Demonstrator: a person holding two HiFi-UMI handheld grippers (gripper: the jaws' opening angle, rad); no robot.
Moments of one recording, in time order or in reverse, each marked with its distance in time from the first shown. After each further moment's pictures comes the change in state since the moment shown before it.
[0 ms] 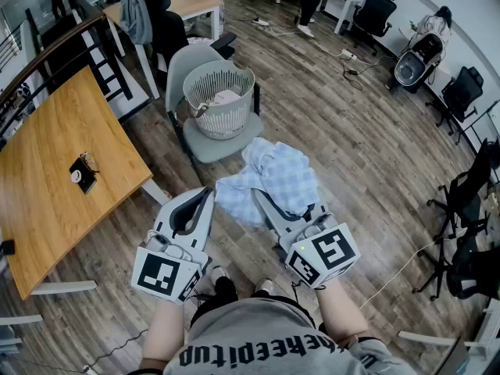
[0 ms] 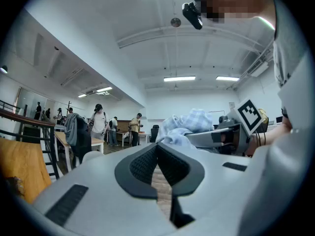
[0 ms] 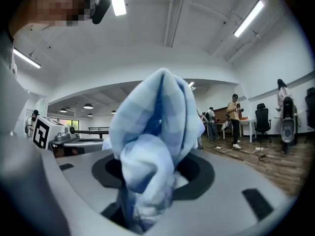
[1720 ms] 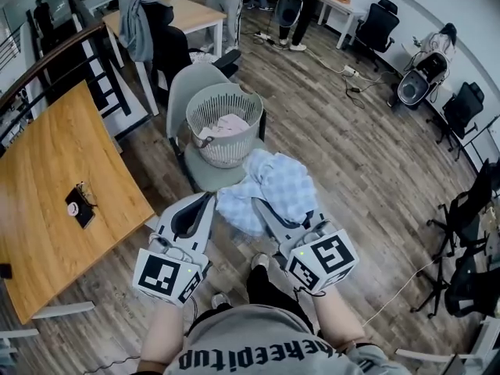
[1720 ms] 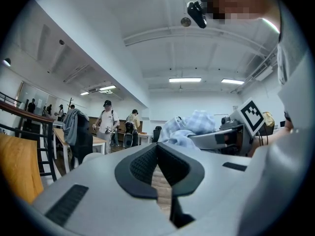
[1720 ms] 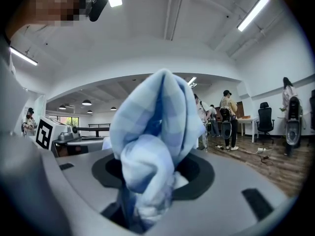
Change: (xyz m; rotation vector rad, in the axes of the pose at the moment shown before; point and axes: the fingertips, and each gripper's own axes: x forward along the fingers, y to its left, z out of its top) left arm 0.075 0.093 -0.009 -0.042 -0.018 0.015; right arm 0.106 -0.044 0.001 -0.012 0.038 0.012
